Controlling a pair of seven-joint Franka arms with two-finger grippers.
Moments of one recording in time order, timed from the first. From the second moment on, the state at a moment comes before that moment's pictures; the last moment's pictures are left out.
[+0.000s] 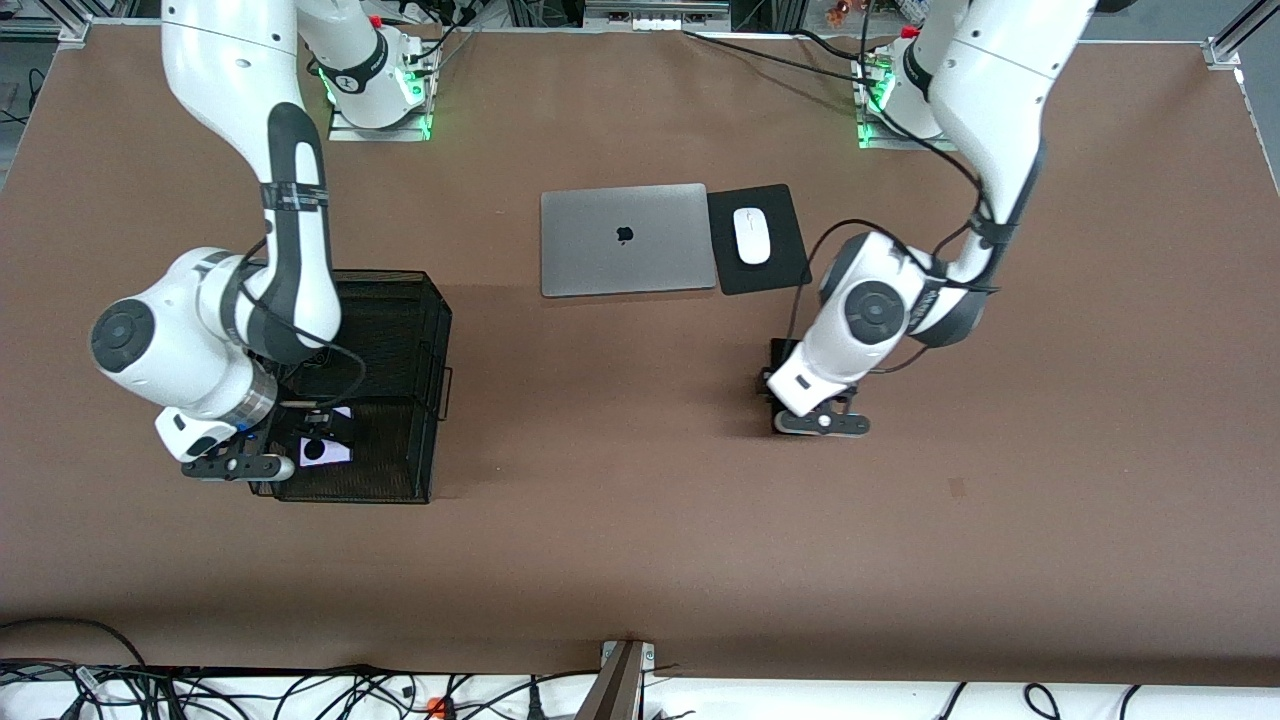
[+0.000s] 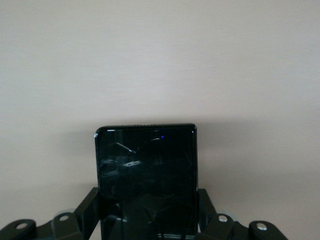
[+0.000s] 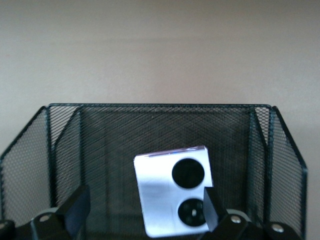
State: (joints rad) left arm -0.35 0.66 -0.12 -1.71 0.03 2.39 -0.46; right arm 0.68 0.69 -0.76 -1.61 0.66 2.14 -0.29
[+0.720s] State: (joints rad) left arm -0.60 0.92 -0.03 -1.29 0.03 2.27 -0.73; right arm 0.62 0.69 -0.76 -1.39 0.56 1.83 -0.21
